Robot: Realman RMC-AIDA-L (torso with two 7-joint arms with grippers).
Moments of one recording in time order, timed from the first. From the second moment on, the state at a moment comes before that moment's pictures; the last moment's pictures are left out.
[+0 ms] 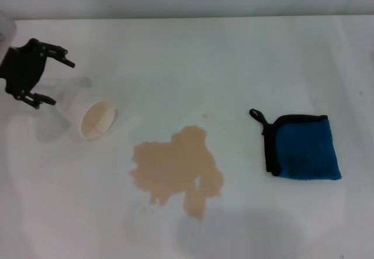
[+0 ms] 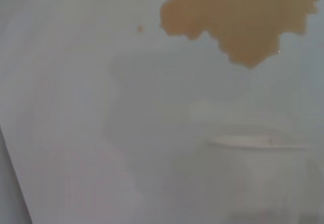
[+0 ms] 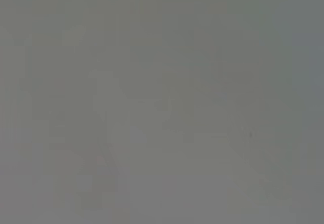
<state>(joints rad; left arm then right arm) -0.77 -1.86 0.98 0.72 2.43 1.32 -0.56 0.40 2.02 -1.56 -0.25 0.32 -1.03 0.35</state>
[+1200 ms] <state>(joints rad) -0.79 -1.91 0.98 0.58 2.43 1.27 -0.48 0.39 2.03 -1.57 -0.30 0.32 -1.03 0.32</state>
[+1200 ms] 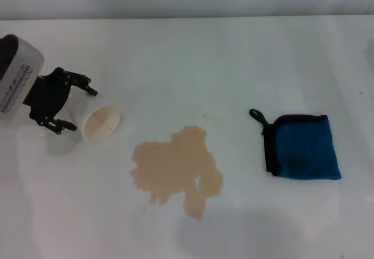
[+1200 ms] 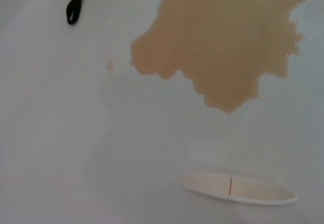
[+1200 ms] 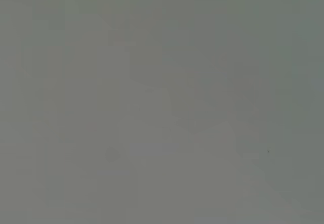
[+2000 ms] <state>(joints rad) -0.79 -1.93 0.98 0.53 2.43 1.16 -0.47 0.38 2.03 -1.58 -0.30 0.32 -1.04 0.32</state>
